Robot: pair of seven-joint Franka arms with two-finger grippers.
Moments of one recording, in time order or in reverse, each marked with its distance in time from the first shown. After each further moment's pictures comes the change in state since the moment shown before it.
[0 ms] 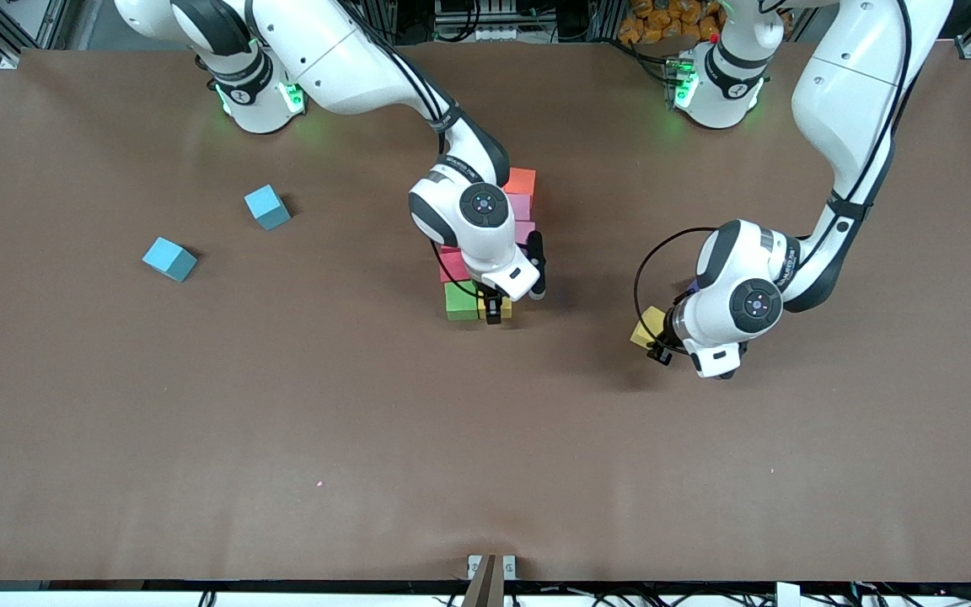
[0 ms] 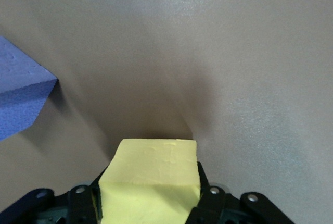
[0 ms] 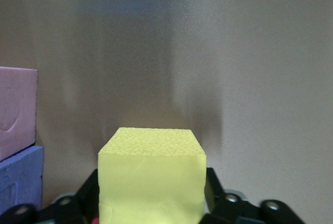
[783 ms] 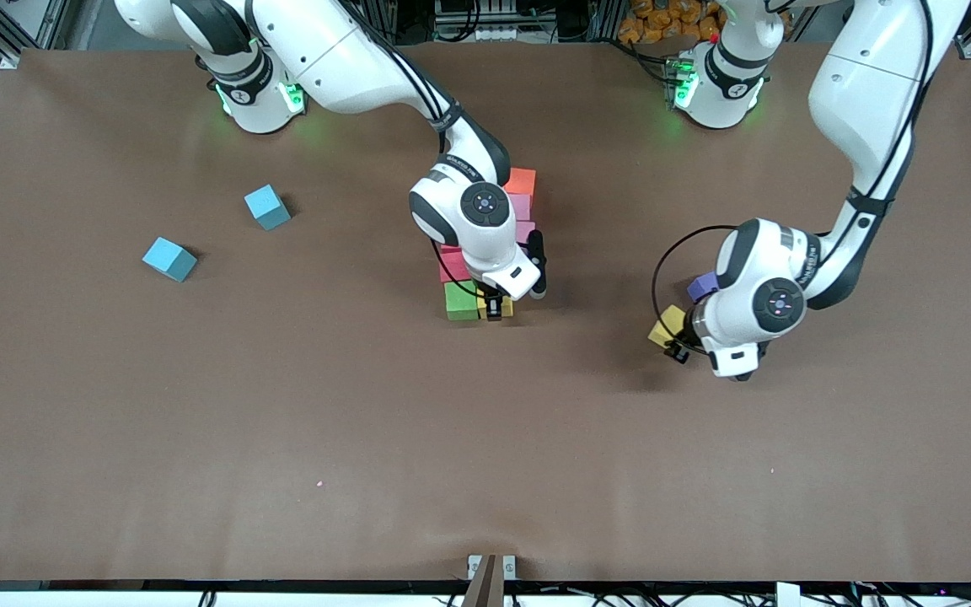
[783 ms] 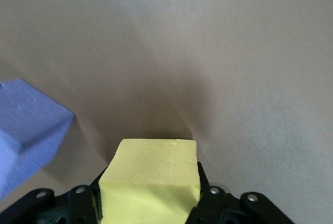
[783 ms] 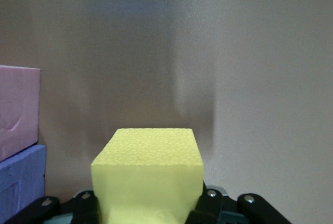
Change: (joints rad) left arm 0.030 -0.012 0.000 -0.021 0.028 0.000 0.091; right arm 0.001 0.000 0.001 0.001 0.000 -0.008 -0.003
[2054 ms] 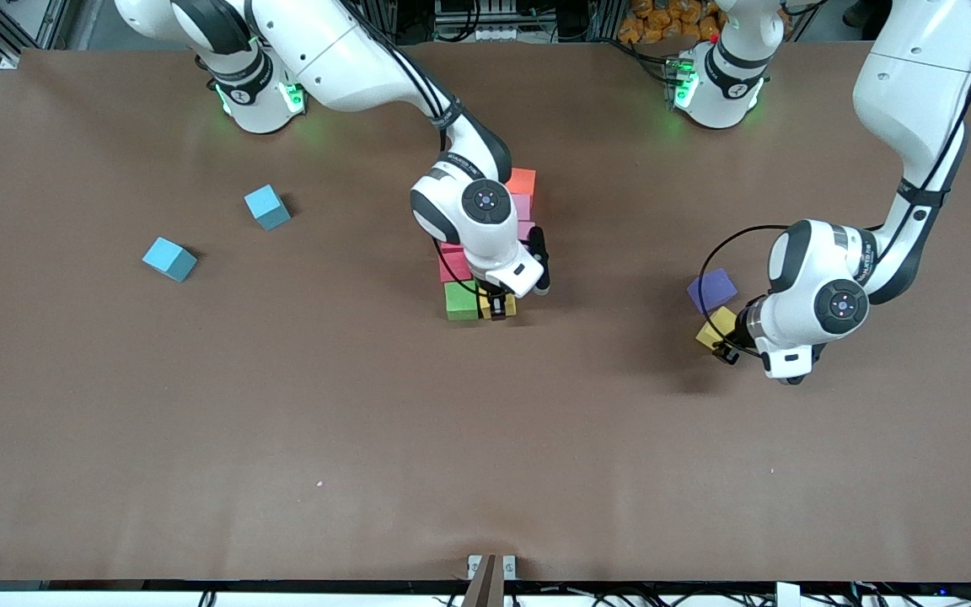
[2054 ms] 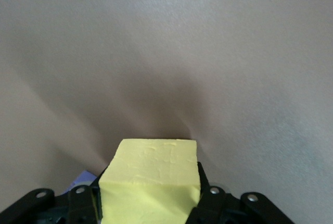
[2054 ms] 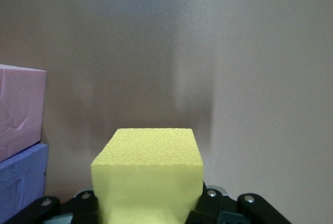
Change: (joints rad) left arm 0.148 -0.042 0.006 -0.054 0.070 0.000 0.177; right arm 0.000 -0.004 0.003 0.008 -0.002 0.000 -0.045
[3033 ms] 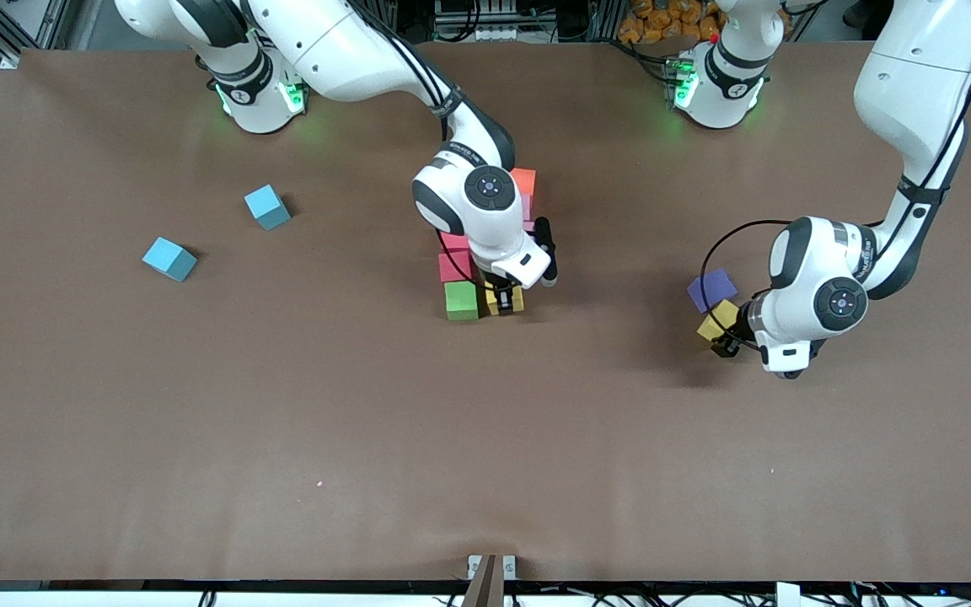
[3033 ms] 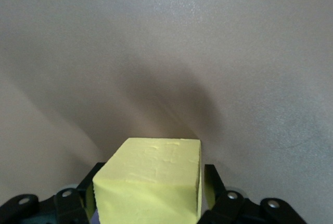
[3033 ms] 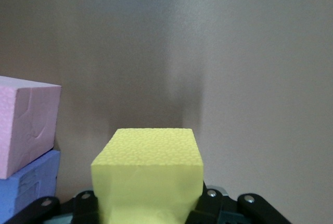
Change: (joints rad) left arm 0.018 -0.004 0.009 -0.036 0.000 0.000 0.082; right arm 0.004 -0.025 0.013 0.000 -0.009 -0.002 -0.001
